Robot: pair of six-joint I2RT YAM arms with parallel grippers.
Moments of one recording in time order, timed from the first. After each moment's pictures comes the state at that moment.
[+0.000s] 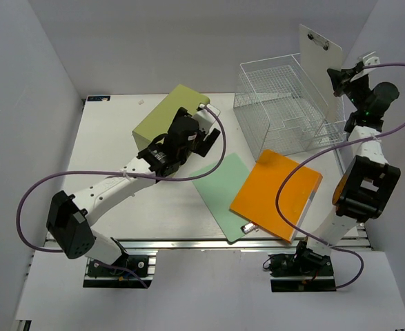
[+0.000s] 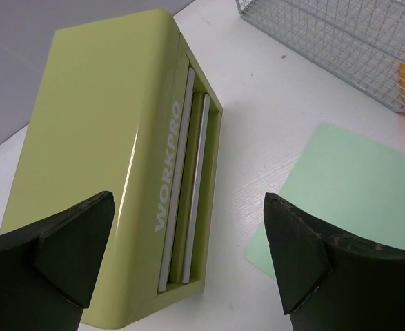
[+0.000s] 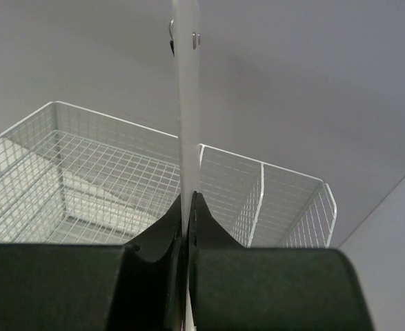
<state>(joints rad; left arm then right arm) -0.80 1.46 1.28 -0.19 -0.43 0.20 -0.37 1.77 1.43 0.70 -0.85 0.00</state>
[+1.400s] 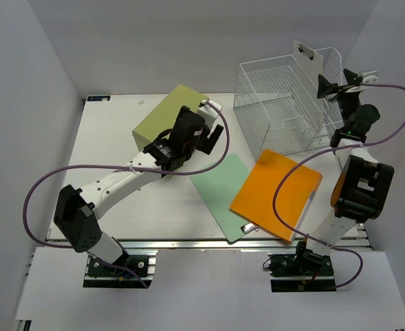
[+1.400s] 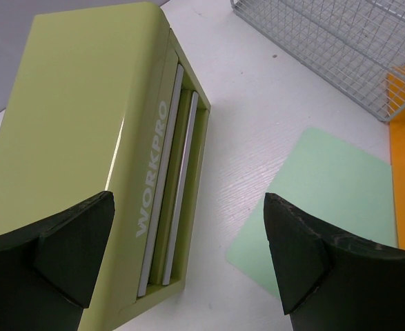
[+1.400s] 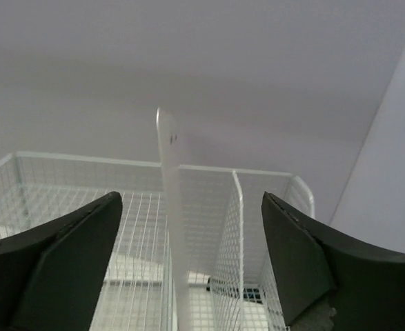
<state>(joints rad) -0.80 1.53 1.36 -0.25 -0.43 0.11 -0.31 1.80 1.17 1.15 -0.53 0.15</state>
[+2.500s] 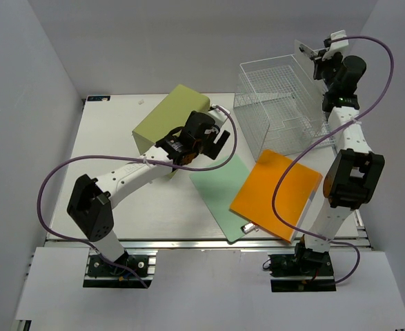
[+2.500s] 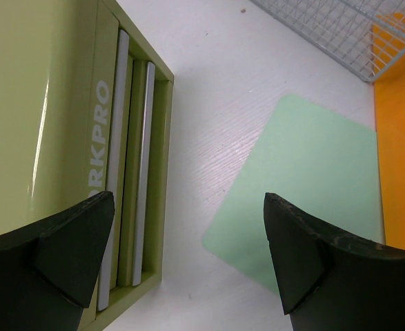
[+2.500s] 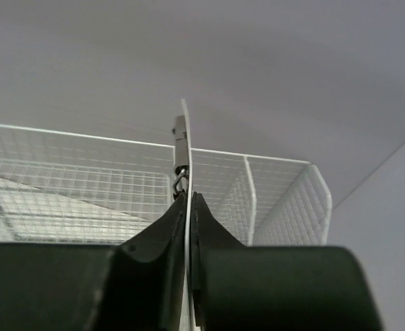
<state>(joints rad) -0.80 1.65 1.43 -0.33 -0.34 0.07 -0.13 1.89 1.71 0.28 -0.36 -0.23</state>
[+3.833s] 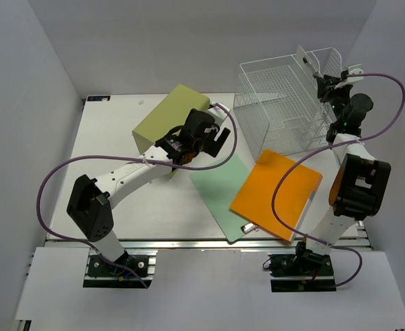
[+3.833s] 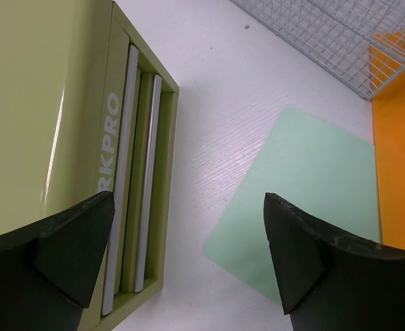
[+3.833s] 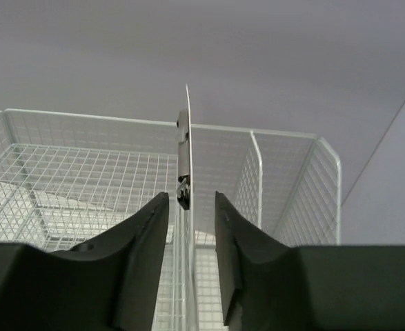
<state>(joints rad) -0.80 1.65 1.44 -0.32 -0.36 0.07 -0.26 1.79 1.24 0.85 -0.51 0.02</state>
